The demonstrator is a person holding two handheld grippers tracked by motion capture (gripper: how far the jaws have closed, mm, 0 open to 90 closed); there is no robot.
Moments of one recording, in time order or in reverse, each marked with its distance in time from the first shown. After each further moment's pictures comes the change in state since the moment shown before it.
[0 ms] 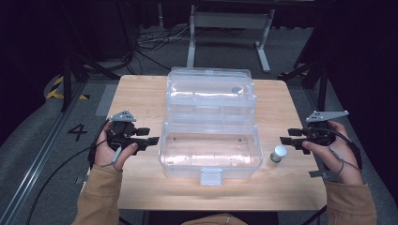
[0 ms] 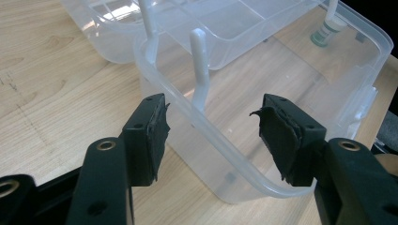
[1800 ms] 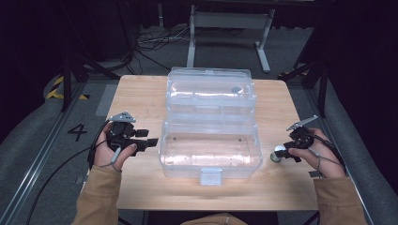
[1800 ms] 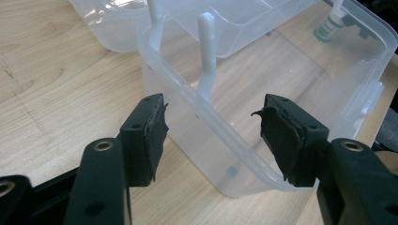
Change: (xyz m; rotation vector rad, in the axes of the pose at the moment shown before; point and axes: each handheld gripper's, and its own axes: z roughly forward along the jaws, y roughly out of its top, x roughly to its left) left arm 0.005 -0.005 0.003 0.022 -0.008 -0.026; right arm -0.015 -0.025 0.060 0.339 -0.052 0.037
